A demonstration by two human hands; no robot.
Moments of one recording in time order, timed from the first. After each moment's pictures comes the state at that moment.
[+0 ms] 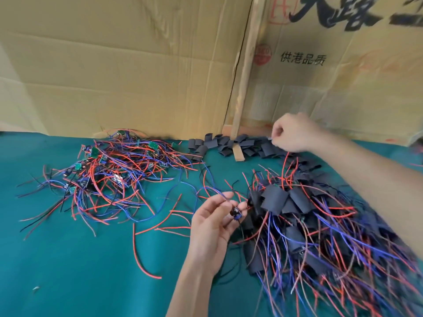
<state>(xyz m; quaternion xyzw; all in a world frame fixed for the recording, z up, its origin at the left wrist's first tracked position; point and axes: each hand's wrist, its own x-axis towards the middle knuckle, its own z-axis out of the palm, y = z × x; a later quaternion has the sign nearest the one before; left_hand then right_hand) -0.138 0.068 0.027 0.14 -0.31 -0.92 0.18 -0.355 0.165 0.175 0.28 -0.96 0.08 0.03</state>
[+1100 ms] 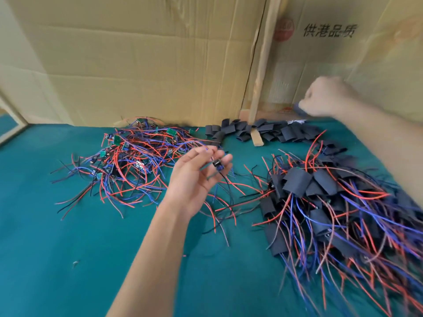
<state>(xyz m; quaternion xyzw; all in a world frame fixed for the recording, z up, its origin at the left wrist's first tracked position) -0.130 -0.016 0.078 0.12 -0.40 -0.89 0.20 -0.377 0.155 0.185 0.17 -0.97 0.12 0.10</state>
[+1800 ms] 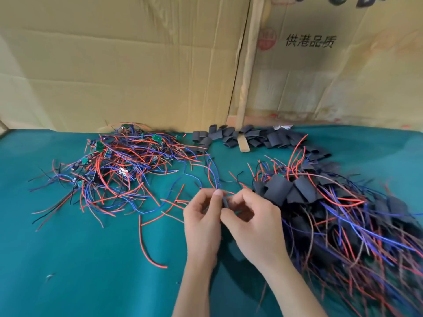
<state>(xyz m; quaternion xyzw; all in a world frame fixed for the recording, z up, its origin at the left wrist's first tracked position) -0.123 0.061 0.020 0.21 -0.59 -0.70 0.34 -0.160 0.153 0.042 0.25 -0.77 0.58 0.01</state>
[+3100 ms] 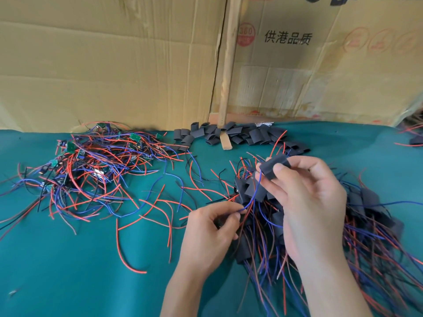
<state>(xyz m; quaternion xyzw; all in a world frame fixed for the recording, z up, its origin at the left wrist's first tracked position) -0.116 0.083 0.028 0.09 -0.77 -0.60 0.21 -0.176 0.205 0.097 0.10 -0.55 0.82 0.09</state>
